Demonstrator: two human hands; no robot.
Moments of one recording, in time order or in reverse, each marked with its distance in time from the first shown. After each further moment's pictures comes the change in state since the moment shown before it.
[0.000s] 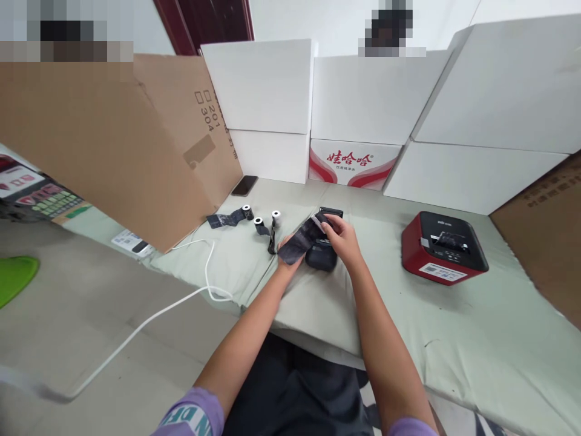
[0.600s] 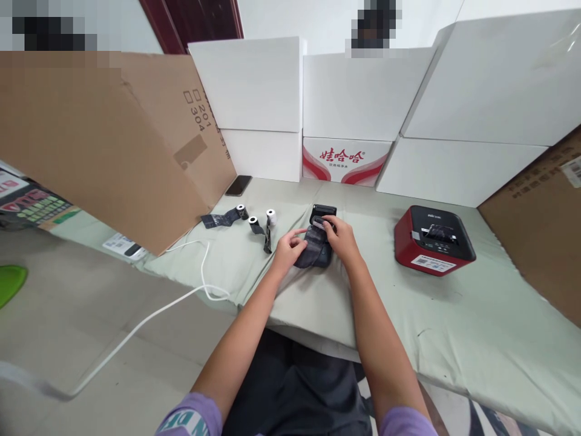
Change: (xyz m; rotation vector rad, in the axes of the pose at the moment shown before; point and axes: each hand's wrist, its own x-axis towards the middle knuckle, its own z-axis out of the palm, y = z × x) left_hand -0.011 0.016 -0.013 -0.519 -0.242 0.030; right_hand 0.001 0.031 -0.015 -0.351 0.036 -0.130
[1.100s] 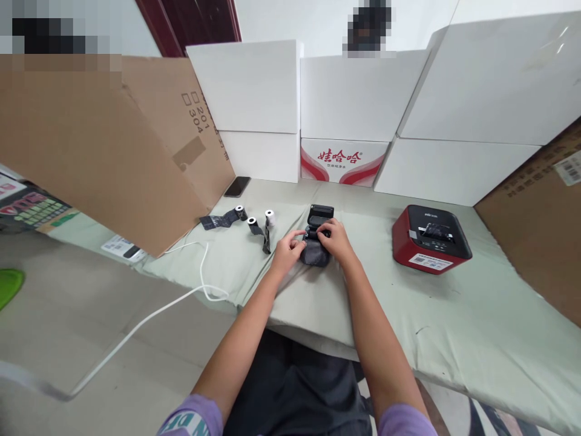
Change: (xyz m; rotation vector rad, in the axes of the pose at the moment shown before) left_hand -0.005 0.004 -0.002 0.184 0.016 0.032; right_hand 0.001 0.017 0.012 -0.050 -0.078 -0.036
